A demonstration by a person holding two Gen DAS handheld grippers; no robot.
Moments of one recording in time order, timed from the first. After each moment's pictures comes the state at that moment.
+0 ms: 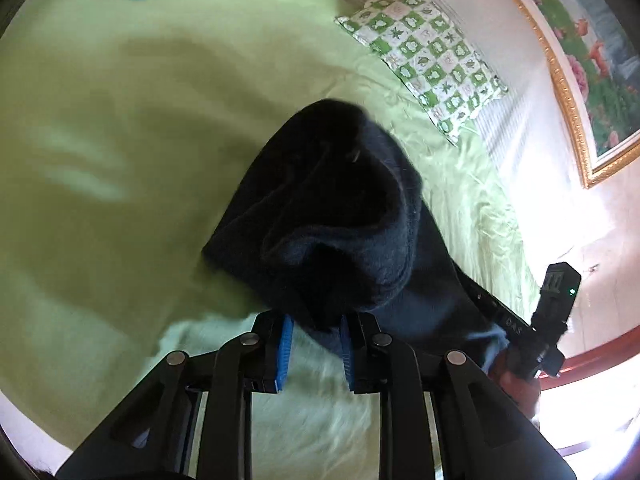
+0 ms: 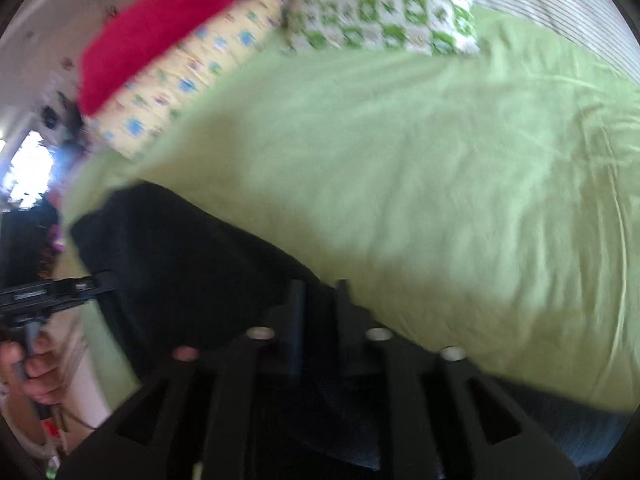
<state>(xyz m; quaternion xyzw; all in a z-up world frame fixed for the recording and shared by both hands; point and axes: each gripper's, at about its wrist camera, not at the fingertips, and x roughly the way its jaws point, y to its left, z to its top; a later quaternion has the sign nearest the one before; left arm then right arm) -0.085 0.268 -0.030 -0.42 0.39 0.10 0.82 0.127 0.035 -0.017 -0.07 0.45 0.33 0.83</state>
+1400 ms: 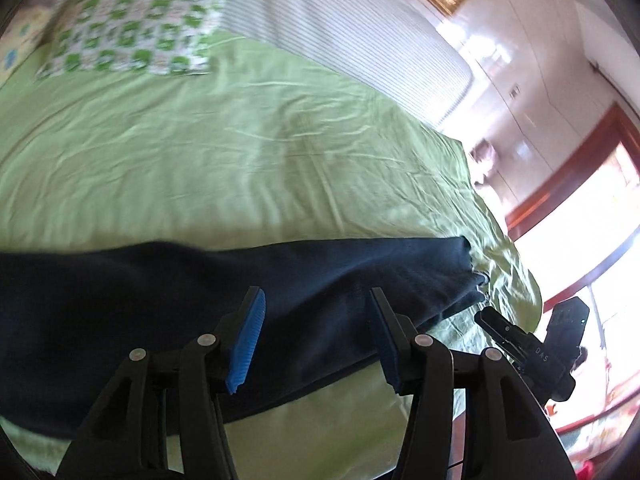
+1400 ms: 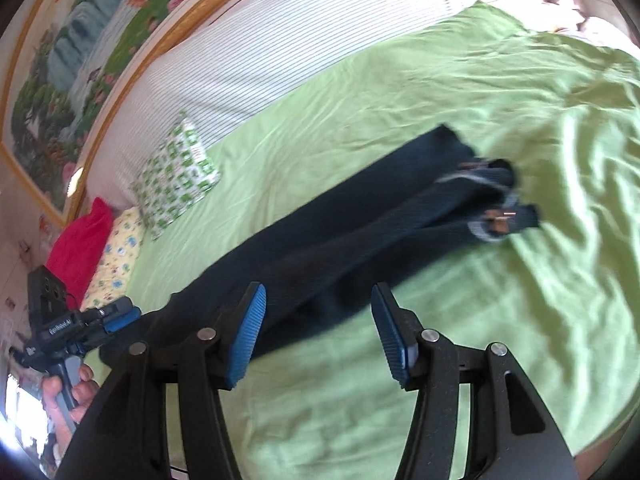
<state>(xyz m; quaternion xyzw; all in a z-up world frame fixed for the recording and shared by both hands) 0.073 0.031 0.064 -0.20 0.43 -0.14 0.87 -0.026 -0.276 0.023 0.25 0.33 0.08 0.91</state>
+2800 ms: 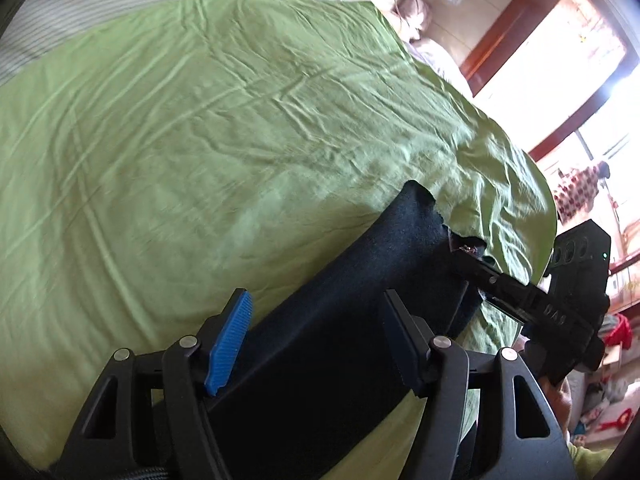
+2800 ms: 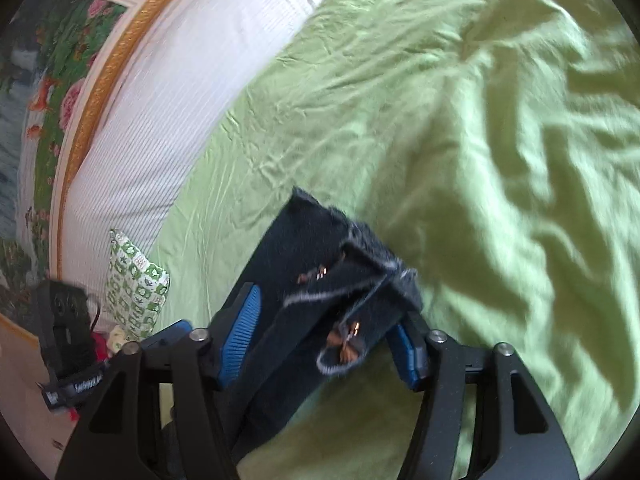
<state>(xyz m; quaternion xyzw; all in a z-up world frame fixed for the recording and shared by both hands) 0.237 -0.179 0.042 0.02 0.55 -0.30 0.78 0.021 -0.366 -0.003 0.42 0.31 -0.03 0.85</state>
